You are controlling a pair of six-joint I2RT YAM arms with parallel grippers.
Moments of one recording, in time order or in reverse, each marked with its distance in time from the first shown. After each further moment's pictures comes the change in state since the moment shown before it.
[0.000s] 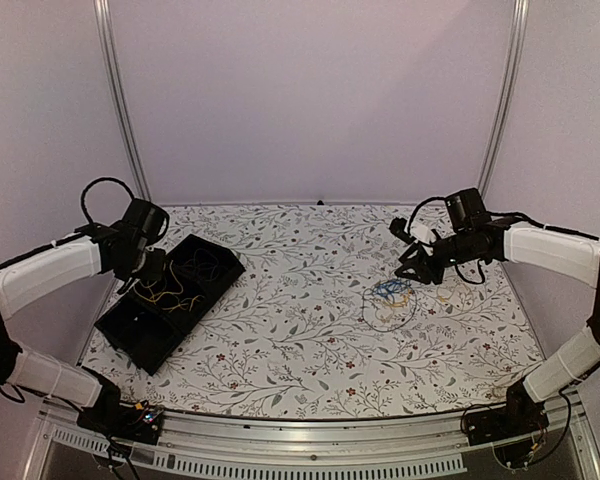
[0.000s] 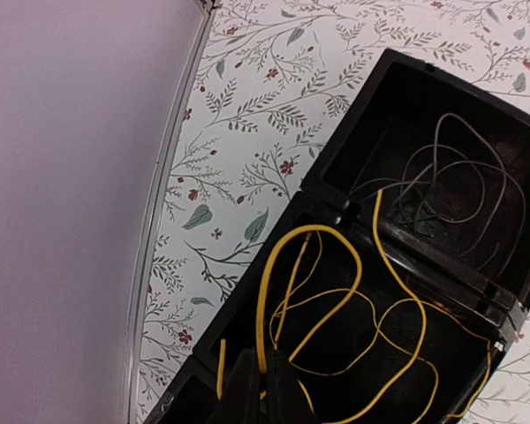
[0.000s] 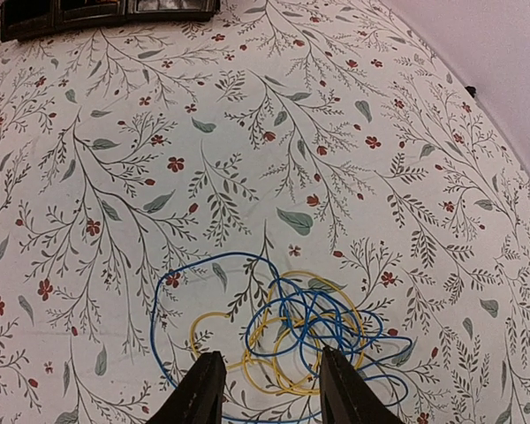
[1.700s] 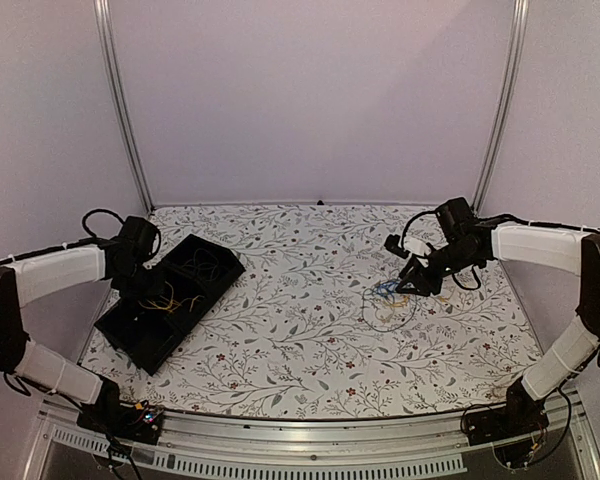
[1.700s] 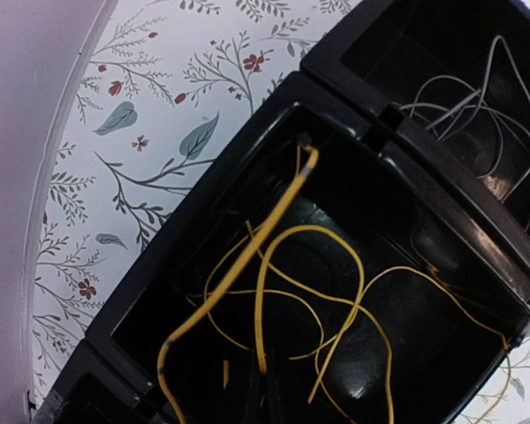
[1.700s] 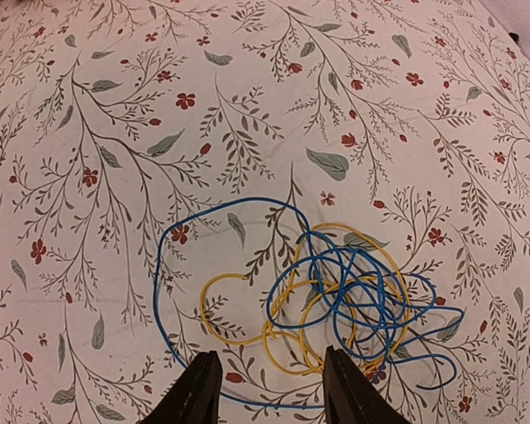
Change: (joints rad) left arm 0.157 0.073 -0.120 0.071 0.286 -0.132; right arm 0.001 0.104 0.015 -0.089 0.023 -0.045
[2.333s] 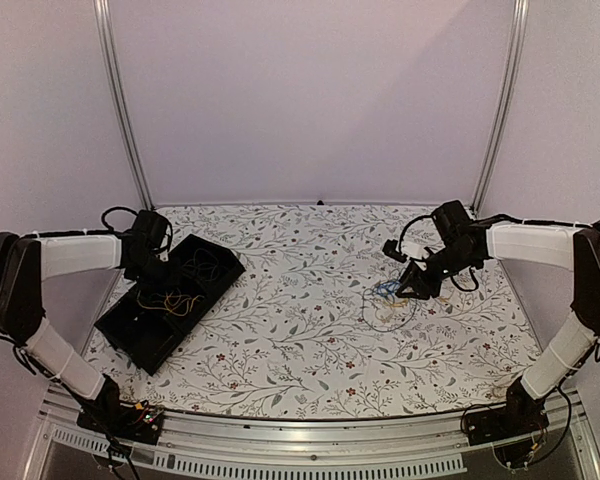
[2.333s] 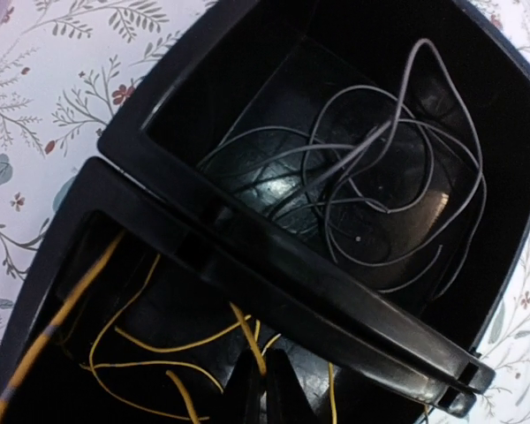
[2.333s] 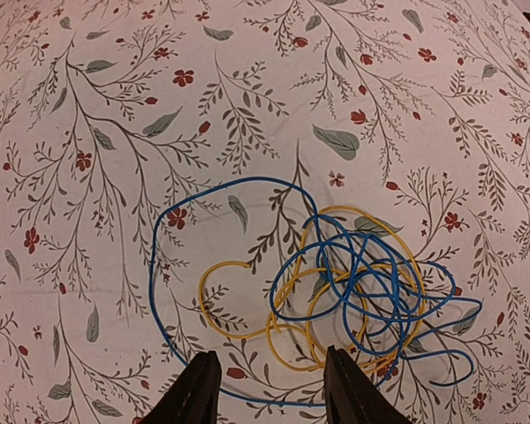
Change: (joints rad) left arm 0.003 0.190 0.083 0.130 0.182 0.014; right arm 0.000 0.040 0.015 -0.026 0.015 -0.008
